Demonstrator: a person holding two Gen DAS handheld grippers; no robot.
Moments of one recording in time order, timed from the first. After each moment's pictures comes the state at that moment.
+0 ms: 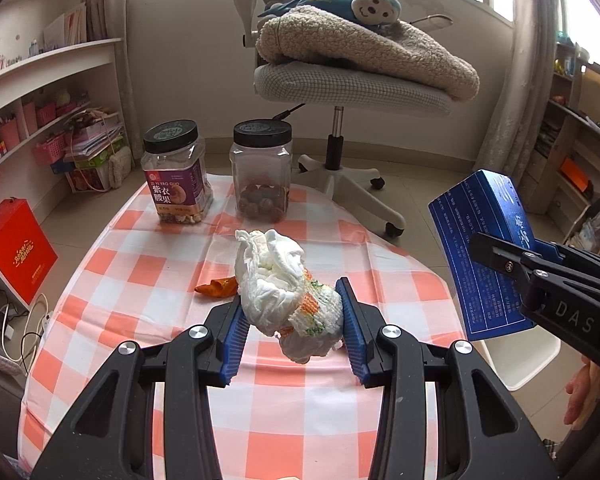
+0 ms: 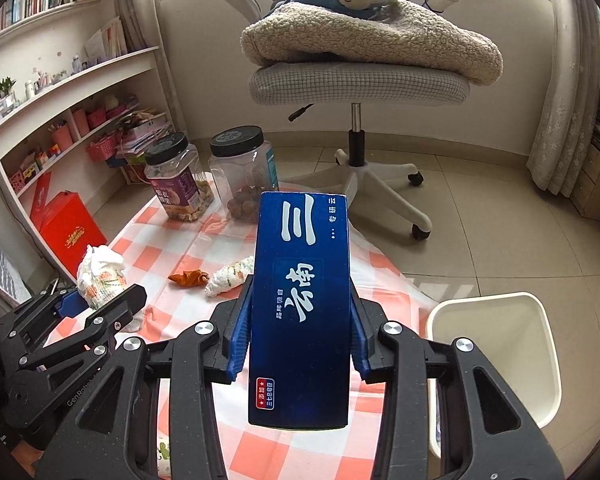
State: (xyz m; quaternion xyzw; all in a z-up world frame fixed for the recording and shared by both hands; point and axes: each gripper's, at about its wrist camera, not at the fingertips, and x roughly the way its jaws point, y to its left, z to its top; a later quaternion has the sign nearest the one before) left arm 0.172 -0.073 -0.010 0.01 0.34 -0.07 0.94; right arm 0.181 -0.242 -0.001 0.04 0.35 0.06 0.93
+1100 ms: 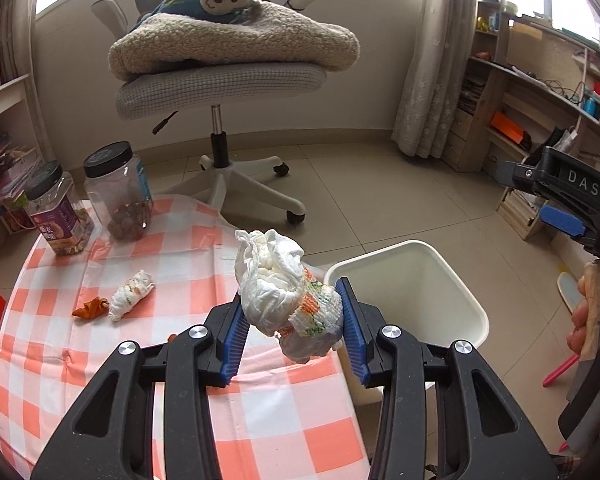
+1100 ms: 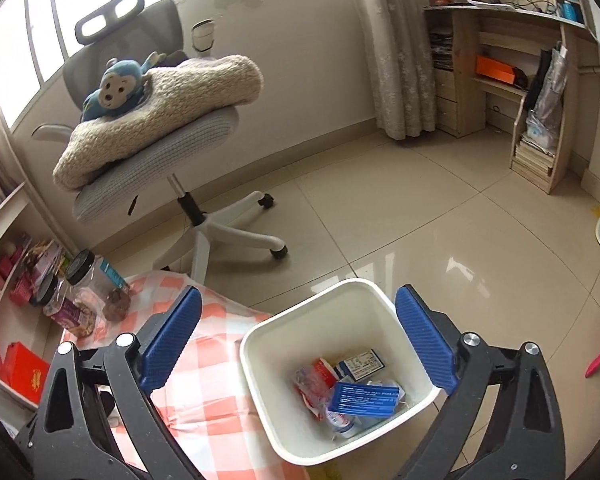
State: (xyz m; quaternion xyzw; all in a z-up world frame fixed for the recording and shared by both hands) left arm 0.155 -0.242 -0.002 0.06 0.36 -0.20 0.91; right arm 0.118 -0.470 0.018 0.21 0.30 -0.18 0.91
